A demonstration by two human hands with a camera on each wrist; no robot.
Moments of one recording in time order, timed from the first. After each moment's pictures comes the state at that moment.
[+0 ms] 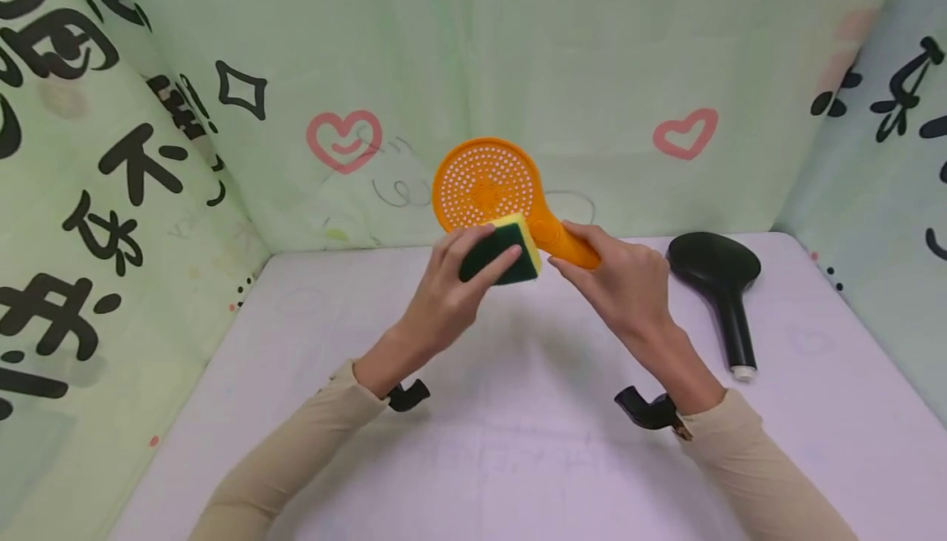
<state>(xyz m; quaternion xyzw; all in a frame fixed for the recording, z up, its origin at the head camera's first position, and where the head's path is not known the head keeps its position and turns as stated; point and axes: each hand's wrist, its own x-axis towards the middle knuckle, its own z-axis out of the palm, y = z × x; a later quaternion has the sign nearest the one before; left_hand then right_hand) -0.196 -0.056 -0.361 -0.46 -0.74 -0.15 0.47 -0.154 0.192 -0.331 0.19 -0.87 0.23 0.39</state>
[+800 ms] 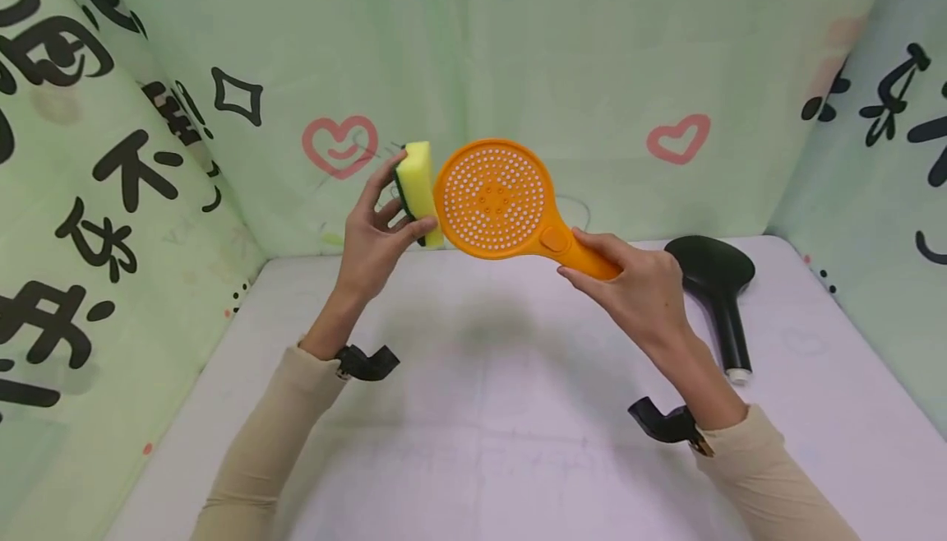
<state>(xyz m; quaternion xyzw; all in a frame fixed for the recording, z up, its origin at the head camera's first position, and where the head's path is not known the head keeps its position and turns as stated) -0.217 -0.096 -0.309 -0.32 -0.68 -0.62 0.20 -0.143 0.206 -0.324 0.20 -0.86 0.31 0.37</state>
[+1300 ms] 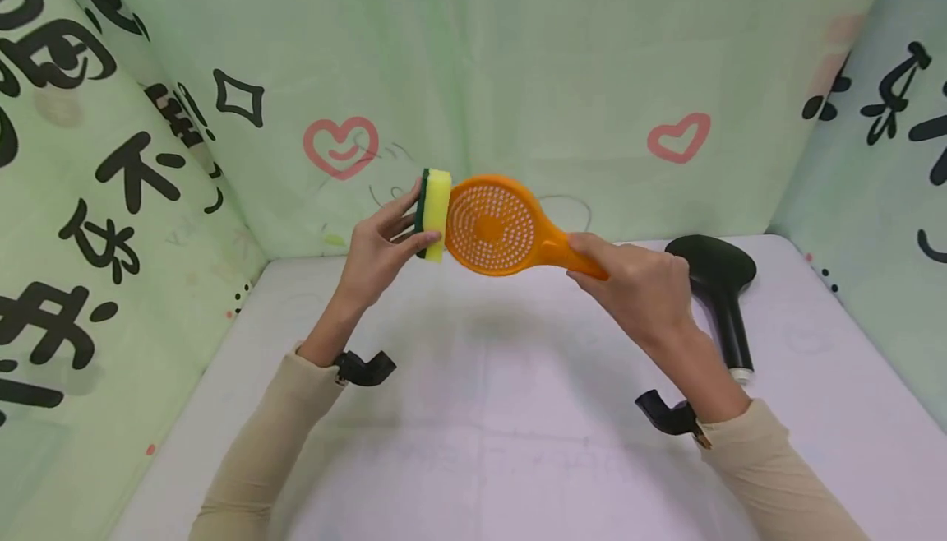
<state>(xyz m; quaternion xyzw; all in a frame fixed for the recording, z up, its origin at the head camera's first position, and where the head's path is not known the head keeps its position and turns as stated) -0.216 -0.106 -0.314 -0.29 -0.76 -0.57 0.12 -0.150 0.214 -0.332 0.26 -0.86 0.12 0.43</state>
